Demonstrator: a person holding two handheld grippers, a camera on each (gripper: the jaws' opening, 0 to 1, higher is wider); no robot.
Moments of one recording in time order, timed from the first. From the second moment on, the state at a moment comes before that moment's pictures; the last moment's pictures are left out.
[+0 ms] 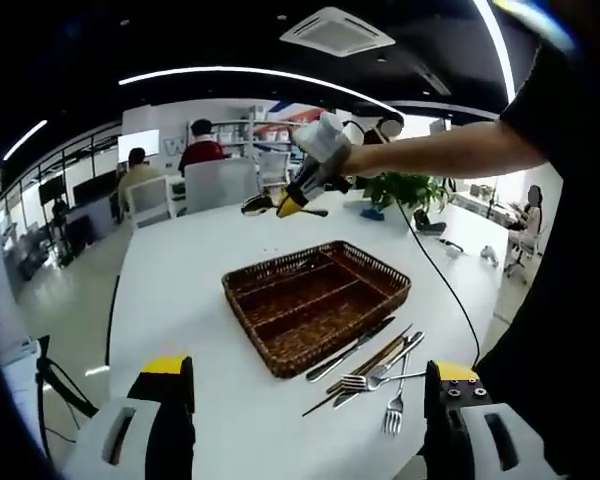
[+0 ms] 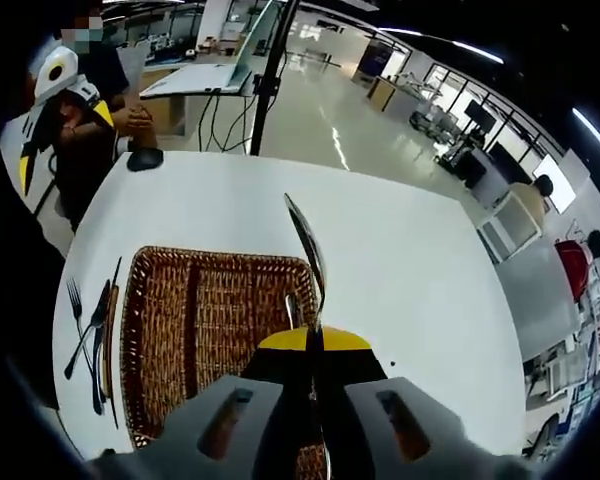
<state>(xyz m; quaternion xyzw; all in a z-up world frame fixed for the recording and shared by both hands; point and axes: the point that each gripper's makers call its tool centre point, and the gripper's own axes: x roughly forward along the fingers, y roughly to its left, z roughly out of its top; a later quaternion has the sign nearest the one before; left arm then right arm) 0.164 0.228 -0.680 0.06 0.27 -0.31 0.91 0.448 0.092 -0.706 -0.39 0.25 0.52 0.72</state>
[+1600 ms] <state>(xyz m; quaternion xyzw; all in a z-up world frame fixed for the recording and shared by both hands) 0.184 0.236 -0.669 0.04 0.22 -0.33 0.92 0.451 0.090 -0.820 -0.40 0.35 0.52 0.67</state>
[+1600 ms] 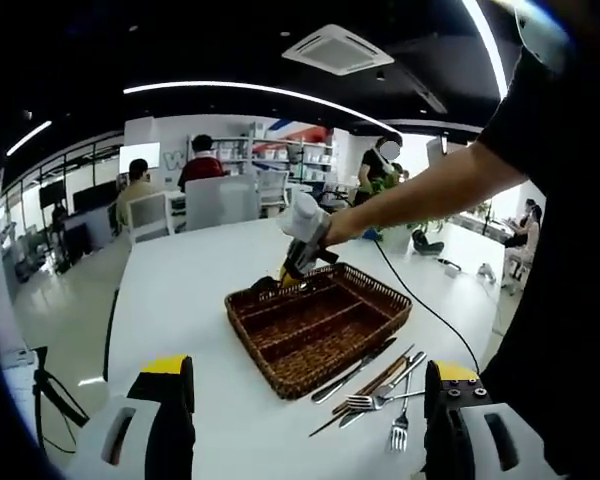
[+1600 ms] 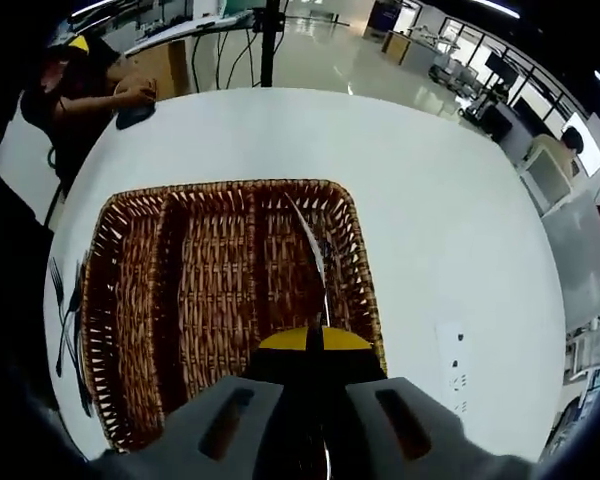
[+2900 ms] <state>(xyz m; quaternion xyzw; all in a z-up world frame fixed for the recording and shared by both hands) 0.190 0.243 -0.679 0.04 0.25 -0.31 0.92 0.448 0.084 -0.860 -0.37 0.39 0.54 0.64</state>
